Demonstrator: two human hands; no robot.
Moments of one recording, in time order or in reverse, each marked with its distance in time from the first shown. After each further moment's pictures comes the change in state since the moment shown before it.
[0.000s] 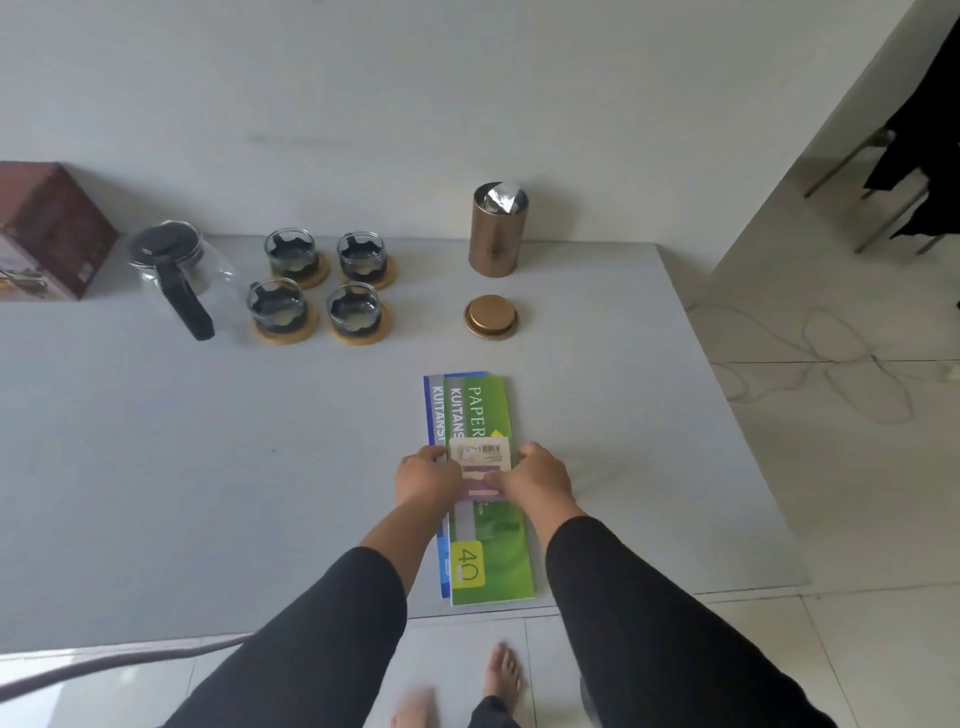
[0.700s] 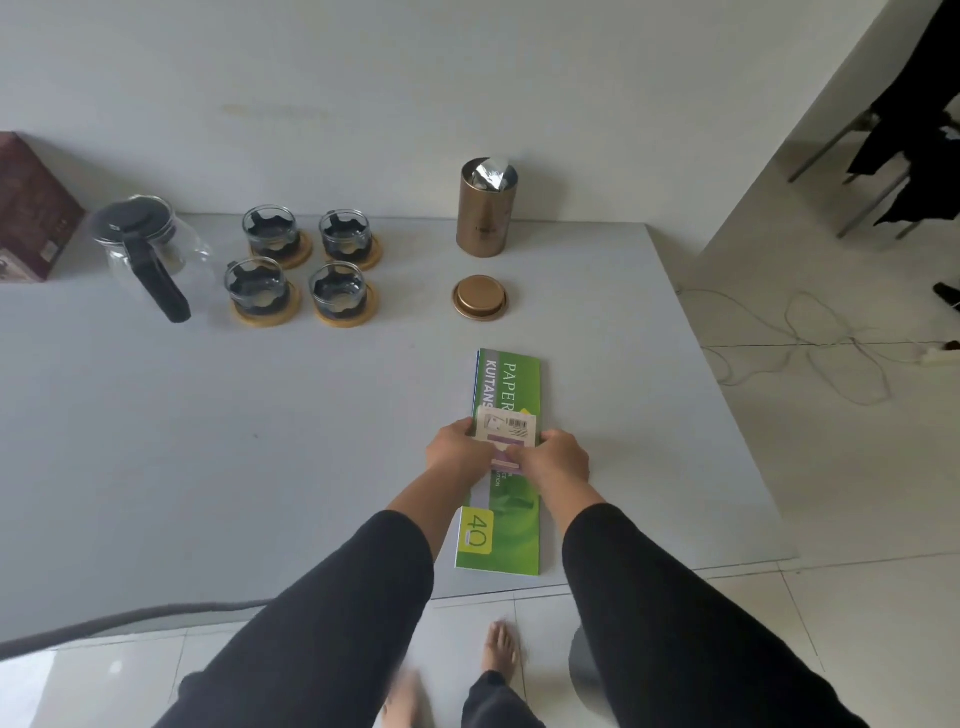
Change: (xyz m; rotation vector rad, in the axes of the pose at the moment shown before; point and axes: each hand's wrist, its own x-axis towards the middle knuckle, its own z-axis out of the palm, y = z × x) left_hand -0.010 0.027 0.027 -0.165 -0.181 0.041; right_hand 0.006 0.018 -0.017 0.149 0.111 0.055
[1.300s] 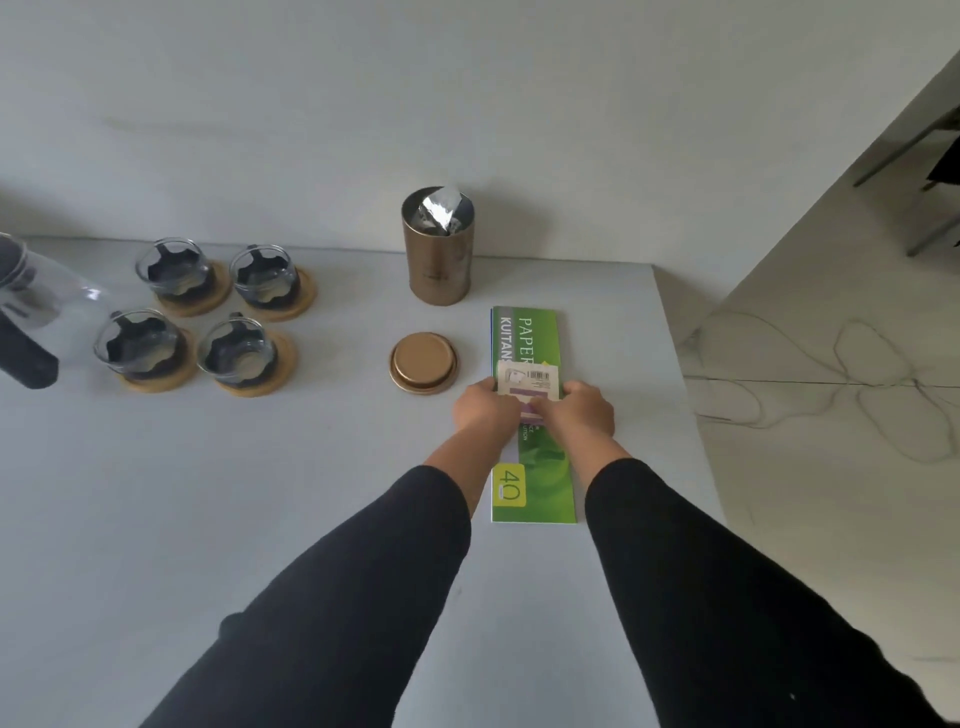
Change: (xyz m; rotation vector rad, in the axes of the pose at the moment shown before) left_hand 0.131 0.161 0.095 -0.049 0.103 -0.011; right_hand 0.200 -0.070 -0.099 -0.066 0.042 -0.143
